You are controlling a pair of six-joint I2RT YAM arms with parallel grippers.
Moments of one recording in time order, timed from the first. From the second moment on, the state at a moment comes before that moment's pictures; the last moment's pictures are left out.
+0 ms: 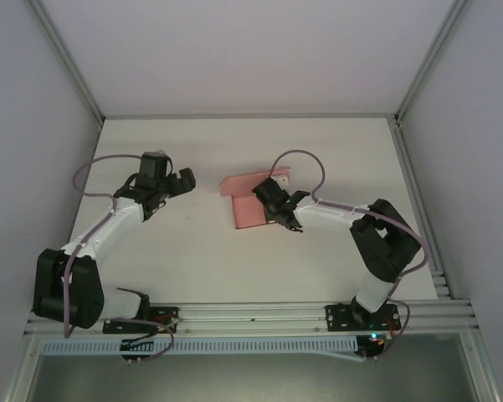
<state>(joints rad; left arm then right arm) -0.30 1.32 0.89 -0.36 -0.12 -0.50 0.79 1.73 1.03 -0.42 0.42 0.58</state>
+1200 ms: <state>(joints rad) -0.43 1.65 1.14 -0.20 0.38 0.12 0.44 1.55 1.12 -0.37 -0.11 0.00</state>
